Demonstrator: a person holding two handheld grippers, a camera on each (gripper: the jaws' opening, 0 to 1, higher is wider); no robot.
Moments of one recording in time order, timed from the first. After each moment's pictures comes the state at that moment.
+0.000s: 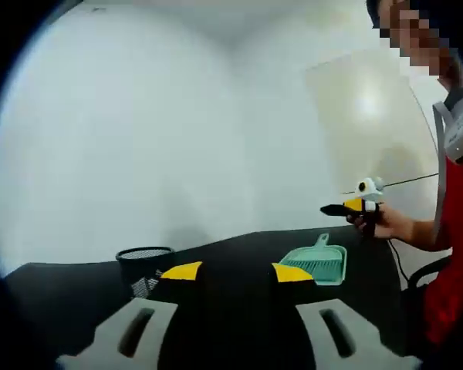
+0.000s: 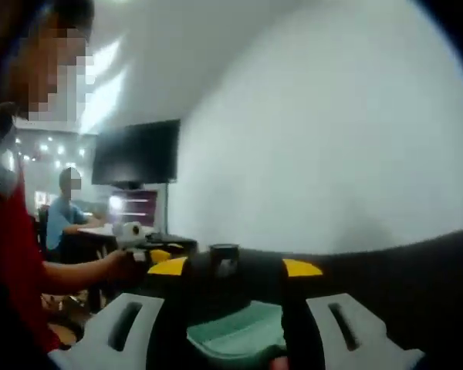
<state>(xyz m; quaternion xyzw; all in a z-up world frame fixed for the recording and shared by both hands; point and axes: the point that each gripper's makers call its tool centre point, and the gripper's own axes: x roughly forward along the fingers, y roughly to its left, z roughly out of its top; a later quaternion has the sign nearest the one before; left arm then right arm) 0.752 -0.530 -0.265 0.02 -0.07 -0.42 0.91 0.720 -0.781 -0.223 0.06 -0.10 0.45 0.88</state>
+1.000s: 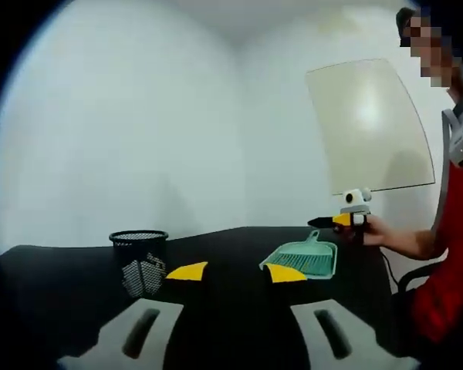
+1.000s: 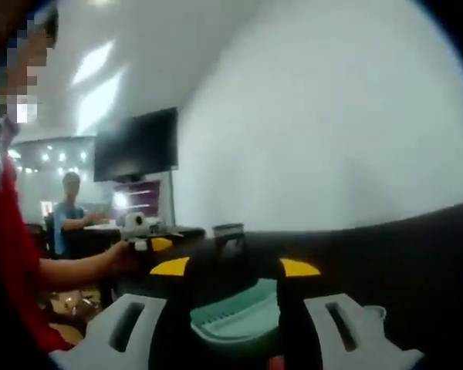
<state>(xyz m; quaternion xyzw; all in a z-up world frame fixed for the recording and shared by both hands) 0.758 -0.523 -0.275 -0.01 -0.05 -0.43 0.90 0.738 -0.779 -0.265 0.09 -0.05 0.46 0.88</state>
